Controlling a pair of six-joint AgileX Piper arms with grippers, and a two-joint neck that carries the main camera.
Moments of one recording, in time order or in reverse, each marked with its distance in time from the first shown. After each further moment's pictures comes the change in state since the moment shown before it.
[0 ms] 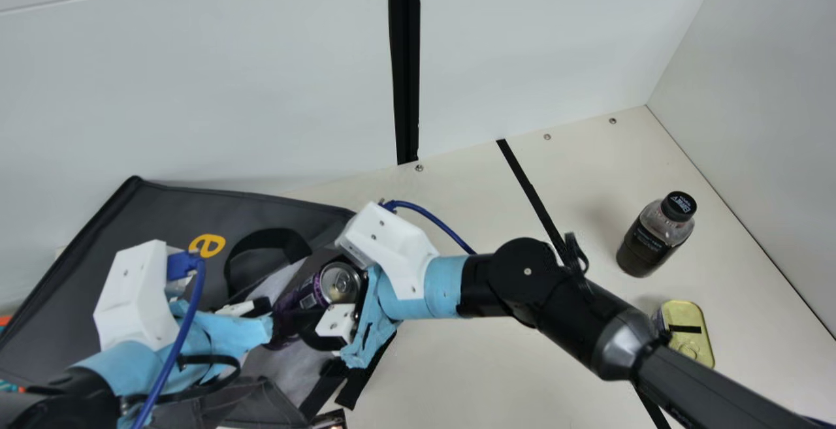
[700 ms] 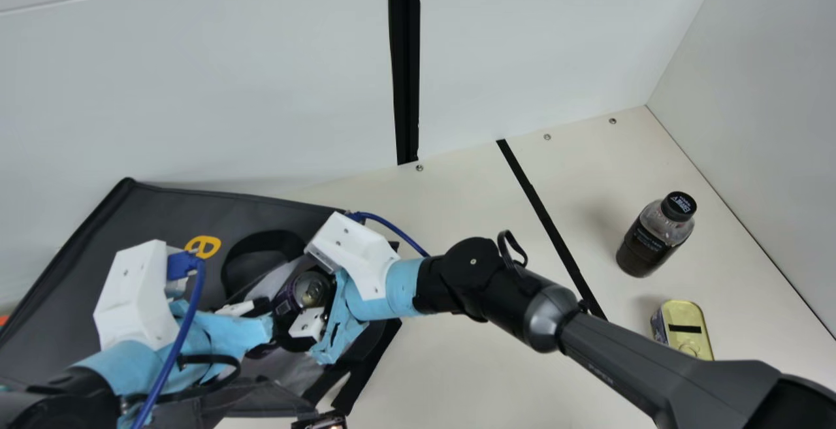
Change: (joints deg) left arm 0.0 0.0 0.0 0.0 0.0 0.0; right arm 3.0 11.2 -3.4 8.3 -1.6 -8.4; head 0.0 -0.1
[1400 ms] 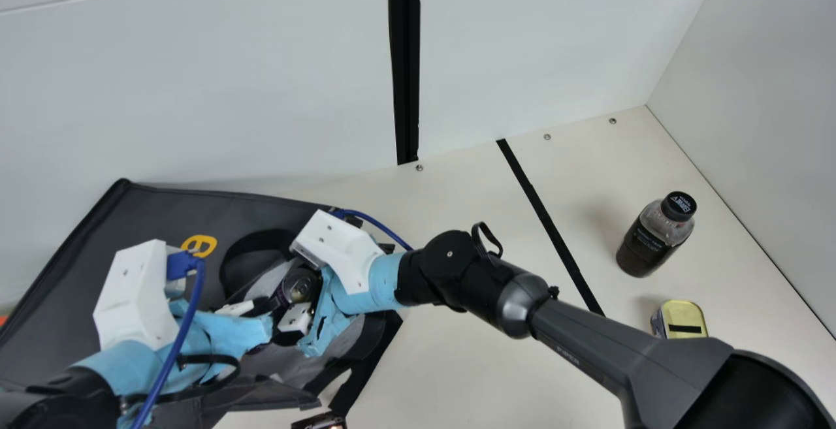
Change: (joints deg) left arm 0.0 0.0 0.0 0.0 0.0 0.0; right arm 0.8 4.3 -4.4 -2.3 -0.8 1.4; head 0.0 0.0
